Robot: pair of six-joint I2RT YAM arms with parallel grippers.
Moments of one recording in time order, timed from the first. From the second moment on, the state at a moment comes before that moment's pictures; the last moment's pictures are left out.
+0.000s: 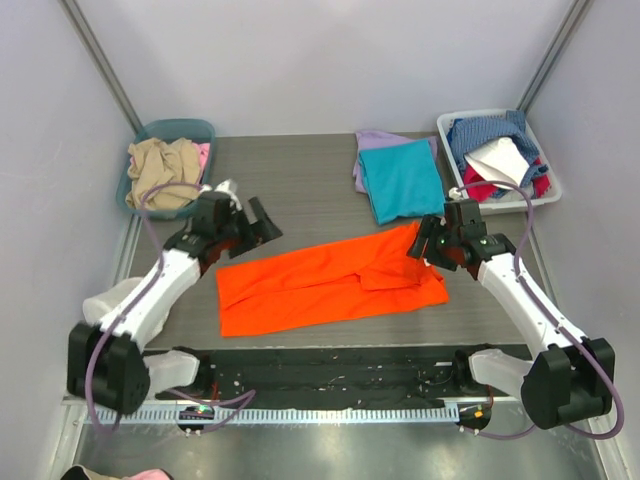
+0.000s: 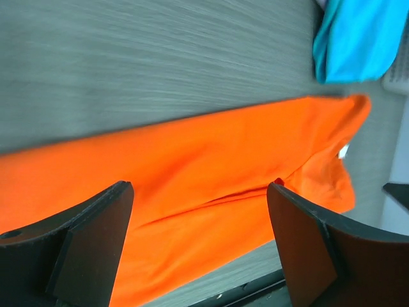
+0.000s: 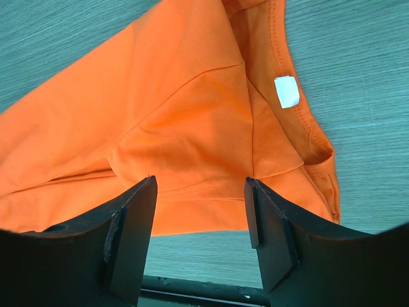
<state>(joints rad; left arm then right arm) -0.27 1.14 0.82 -0.39 0.15 -0.71 0.20 1.13 0.84 -0.61 -0.05 0.51</state>
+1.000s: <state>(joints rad) -0.65 1.56 0.93 -0.28 0.13 -0.56 0.19 1.86 1.49 -0.47 0.08 0.48</state>
